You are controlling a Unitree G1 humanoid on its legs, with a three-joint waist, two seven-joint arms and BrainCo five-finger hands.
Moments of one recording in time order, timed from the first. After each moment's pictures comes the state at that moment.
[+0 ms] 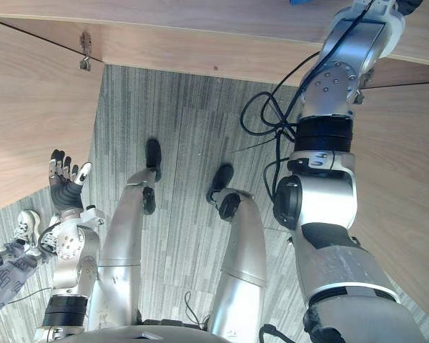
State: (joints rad) left arm -0.04 -0.02 0.08 0.03 -0.25 -0.28 0.35; right arm -1.27 -0.43 -0.25 0.52 1.15 -0.42 -0.40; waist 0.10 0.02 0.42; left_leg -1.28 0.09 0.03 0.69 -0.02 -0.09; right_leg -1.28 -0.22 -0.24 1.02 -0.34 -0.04
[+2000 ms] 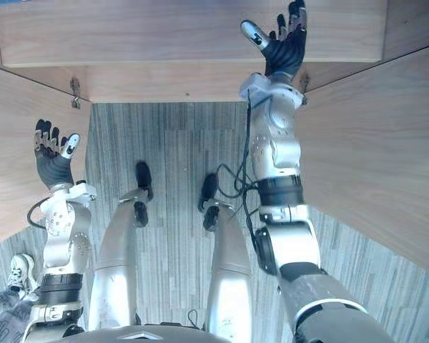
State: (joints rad) left arm -0.22 0.01 0.15 -0.06 -0.27 -0.16 0.34; right arm -0.85 -0.28 -0.06 0.11 0.57 -0.06 -0.40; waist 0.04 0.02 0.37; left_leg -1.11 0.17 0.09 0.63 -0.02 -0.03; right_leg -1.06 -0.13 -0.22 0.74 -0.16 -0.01
